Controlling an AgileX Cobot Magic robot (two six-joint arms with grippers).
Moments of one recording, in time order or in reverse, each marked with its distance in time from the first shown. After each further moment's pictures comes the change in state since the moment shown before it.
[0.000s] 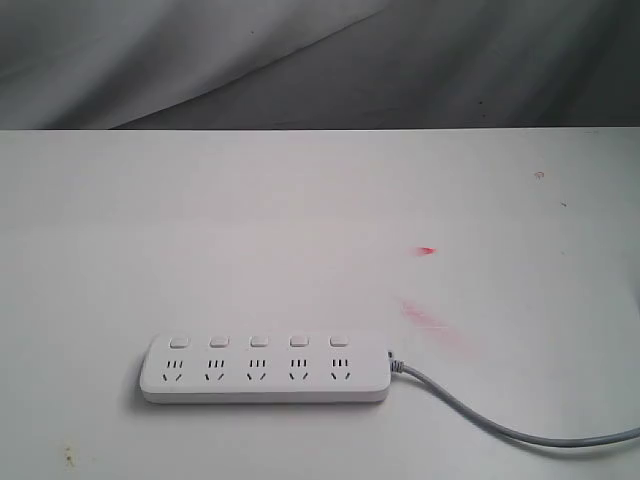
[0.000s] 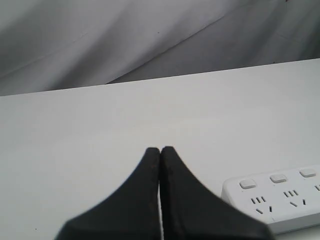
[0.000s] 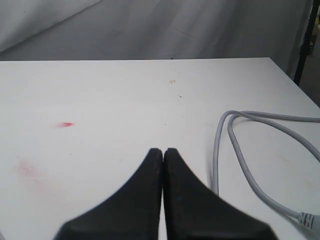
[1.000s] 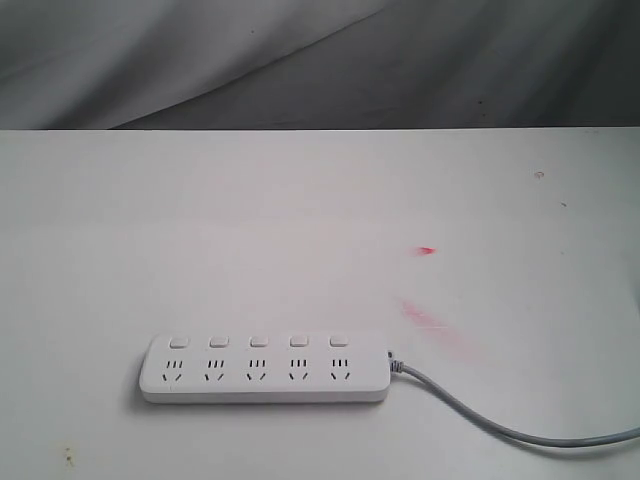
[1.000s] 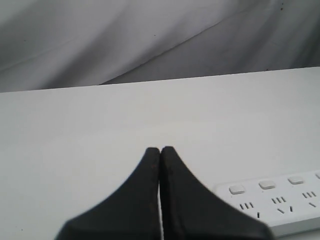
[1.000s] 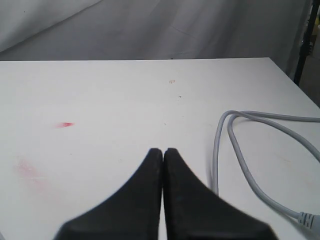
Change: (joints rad) left arm 0.000 0.000 0.000 -0.067 -0.009 0.021; right arm 0.000 0.000 0.000 0.000 0.000 0.000
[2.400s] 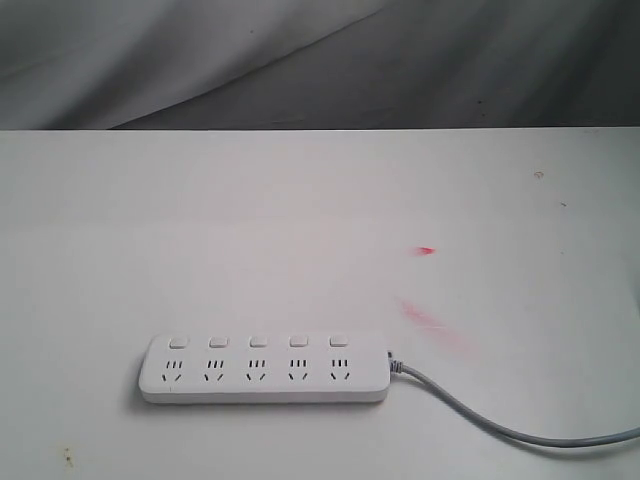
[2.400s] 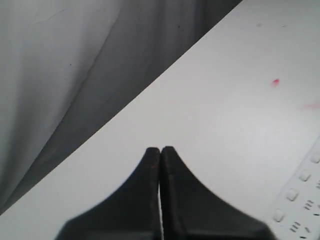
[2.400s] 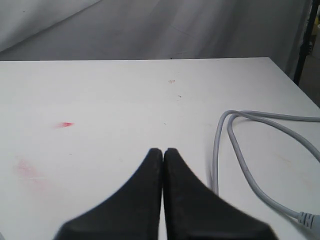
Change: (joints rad) left arm 0.698 1.140 -1.120 -0.993 0.923 1.565; right arm 0.000 0.000 0.000 0.000 0.000 0.000
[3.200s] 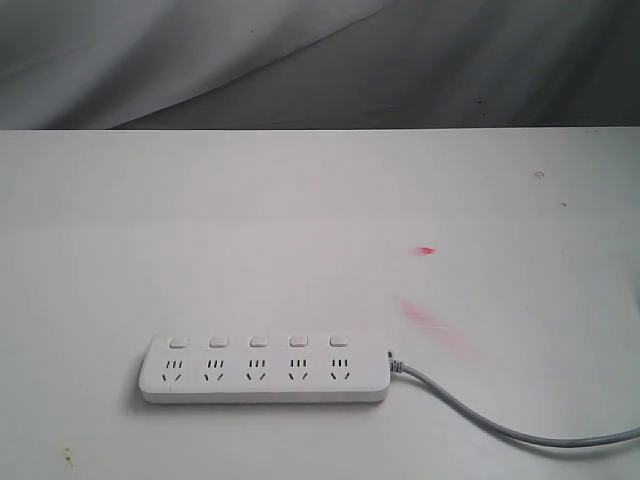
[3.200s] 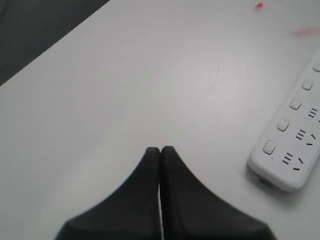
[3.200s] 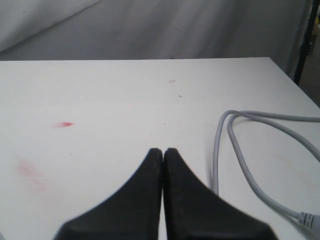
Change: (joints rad) left arm -0.009 0.357 0.011 0.089 0.015 0.151; right arm 0.000 0.000 0.000 0.000 0.000 0.000
